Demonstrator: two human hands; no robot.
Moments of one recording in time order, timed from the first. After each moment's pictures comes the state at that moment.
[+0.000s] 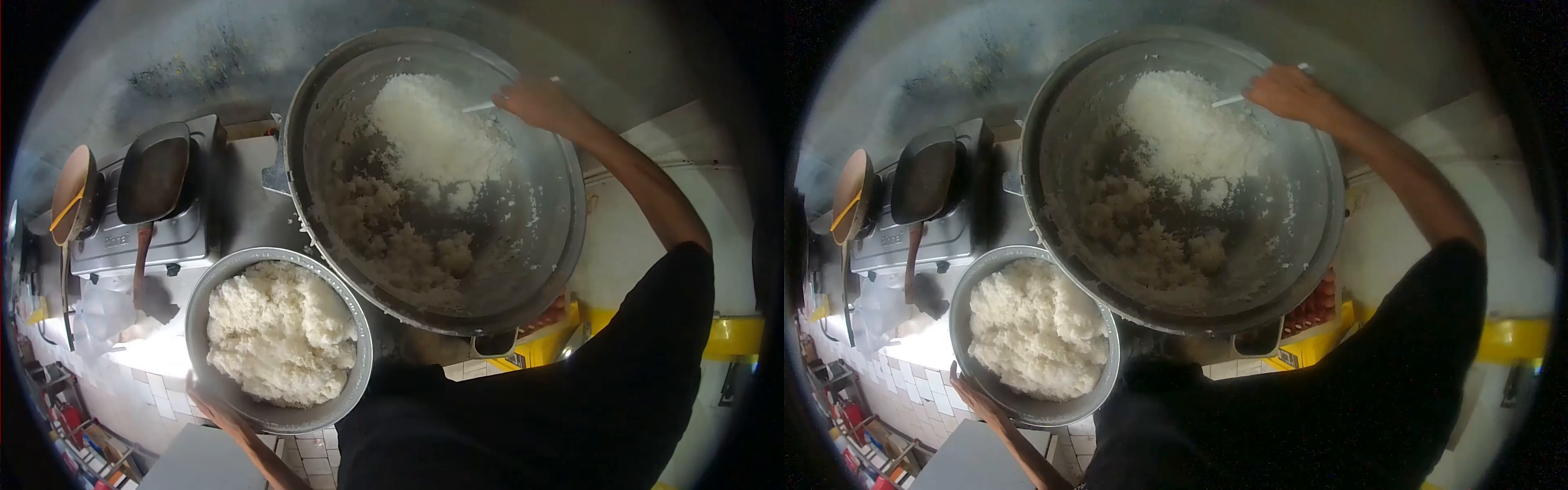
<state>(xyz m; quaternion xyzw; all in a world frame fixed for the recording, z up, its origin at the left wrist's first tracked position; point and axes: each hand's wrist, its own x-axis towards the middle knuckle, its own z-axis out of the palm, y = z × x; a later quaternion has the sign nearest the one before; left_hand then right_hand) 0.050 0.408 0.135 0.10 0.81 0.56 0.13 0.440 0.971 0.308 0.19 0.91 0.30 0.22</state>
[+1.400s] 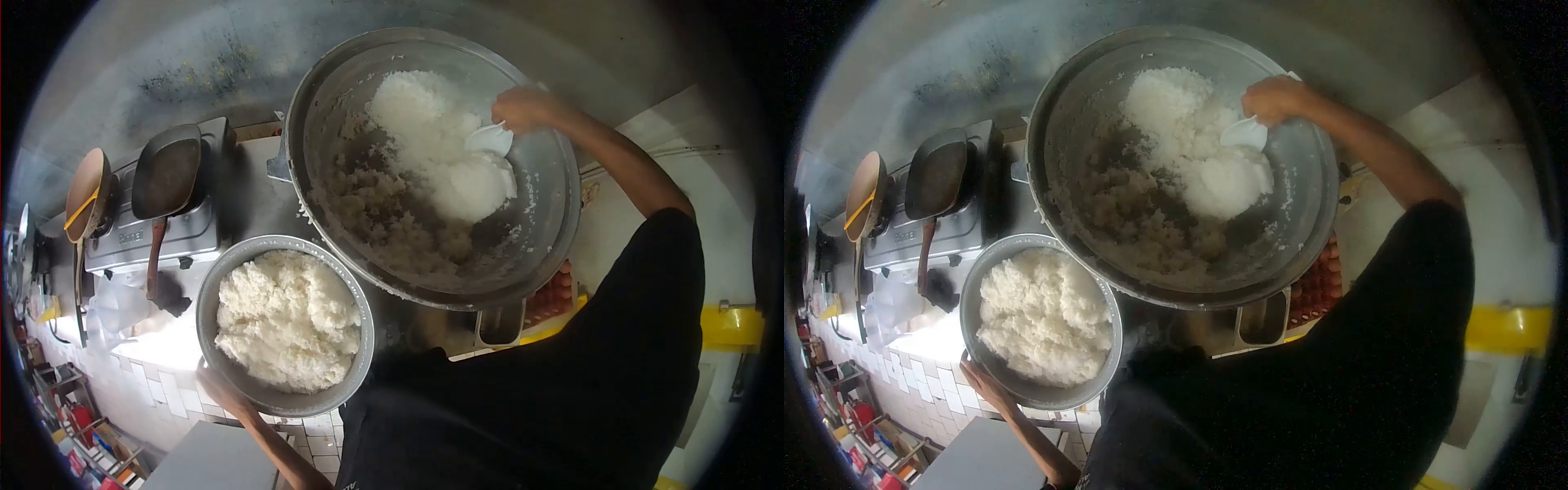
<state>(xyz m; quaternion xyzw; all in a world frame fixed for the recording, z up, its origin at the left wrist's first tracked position) 0.038 0.388 0.122 0.19 0.88 0.42 0.11 0.436 0.944 0.306 0.30 0.89 0.08 0.35</state>
